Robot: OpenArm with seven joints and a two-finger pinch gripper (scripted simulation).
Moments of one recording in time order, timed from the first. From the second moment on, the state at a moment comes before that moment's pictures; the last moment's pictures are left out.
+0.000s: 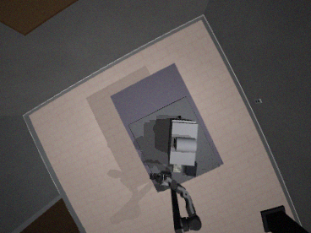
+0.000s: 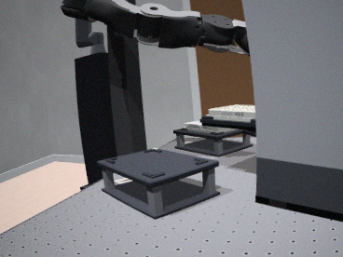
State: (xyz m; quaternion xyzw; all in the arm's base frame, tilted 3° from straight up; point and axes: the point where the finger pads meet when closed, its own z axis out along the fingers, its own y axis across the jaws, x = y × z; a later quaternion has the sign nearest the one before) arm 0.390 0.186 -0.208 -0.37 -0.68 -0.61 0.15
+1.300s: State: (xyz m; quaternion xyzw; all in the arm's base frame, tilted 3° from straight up) arm 0.401 0.185 -0.196 -0.41 -0.62 -0.65 0.15
